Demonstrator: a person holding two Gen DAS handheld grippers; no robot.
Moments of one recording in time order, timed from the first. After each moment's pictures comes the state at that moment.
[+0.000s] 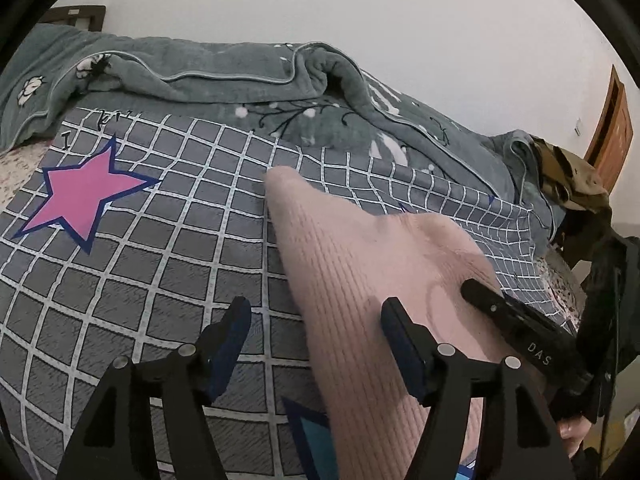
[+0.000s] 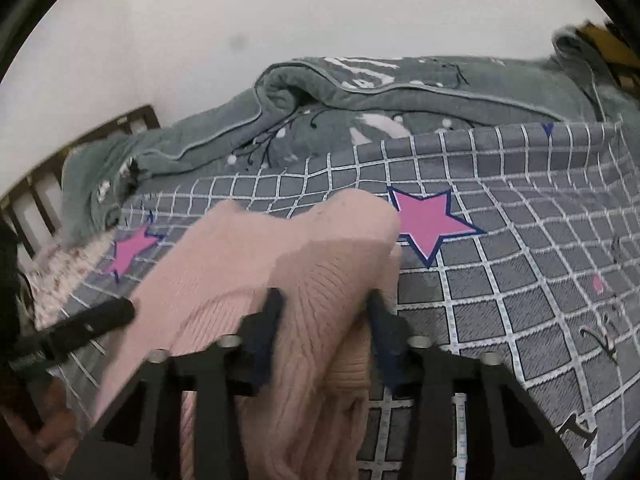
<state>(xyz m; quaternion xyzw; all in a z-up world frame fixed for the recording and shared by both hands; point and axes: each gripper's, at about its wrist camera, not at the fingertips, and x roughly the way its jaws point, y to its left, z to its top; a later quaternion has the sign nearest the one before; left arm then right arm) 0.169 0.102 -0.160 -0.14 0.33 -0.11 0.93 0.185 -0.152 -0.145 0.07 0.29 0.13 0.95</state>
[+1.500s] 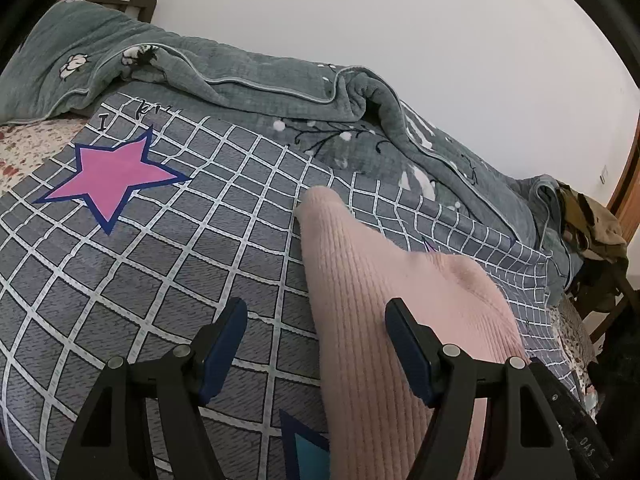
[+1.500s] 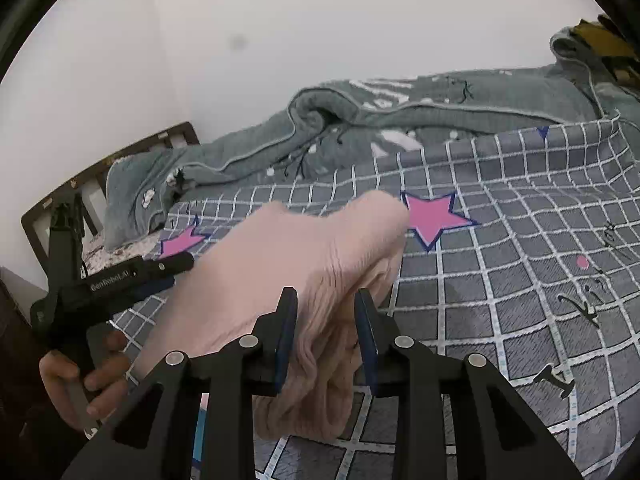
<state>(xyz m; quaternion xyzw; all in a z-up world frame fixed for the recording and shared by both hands) 0.166 0.103 -0.164 -0.20 0.30 -0.05 0.93 0.125 -0.190 -0.142 0.11 0.25 0.19 0.94</state>
